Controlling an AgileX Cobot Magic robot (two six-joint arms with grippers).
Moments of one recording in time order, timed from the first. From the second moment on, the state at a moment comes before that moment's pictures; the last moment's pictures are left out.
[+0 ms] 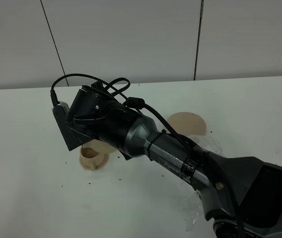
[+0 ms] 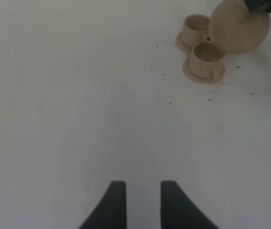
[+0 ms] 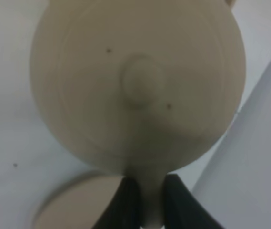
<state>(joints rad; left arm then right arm) 0.15 -0.01 -0.51 -0.10 1.05 0.16 0.94 2.49 -2.39 -0.59 1.18 -0.97</state>
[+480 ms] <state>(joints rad) 0.15 -0.01 -0.51 -0.10 1.05 0.16 0.94 2.49 -2.39 -0.63 1.17 -0.98</state>
